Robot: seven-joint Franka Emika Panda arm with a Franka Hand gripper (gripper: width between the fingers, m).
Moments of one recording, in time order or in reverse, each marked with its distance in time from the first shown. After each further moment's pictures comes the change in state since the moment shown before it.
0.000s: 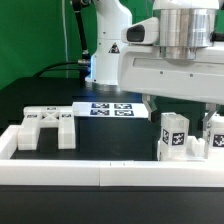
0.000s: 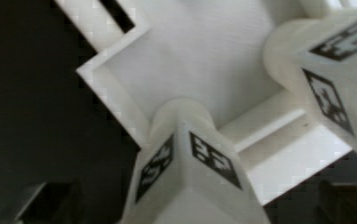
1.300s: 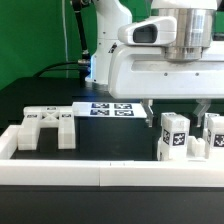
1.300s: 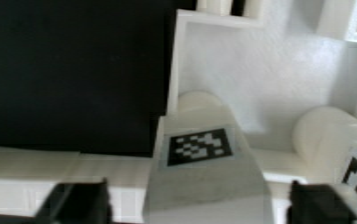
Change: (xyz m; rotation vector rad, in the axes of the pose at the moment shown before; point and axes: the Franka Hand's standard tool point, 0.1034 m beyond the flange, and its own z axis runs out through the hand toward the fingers) arm 0.004 0.006 0.000 -0.026 0.004 -0.652
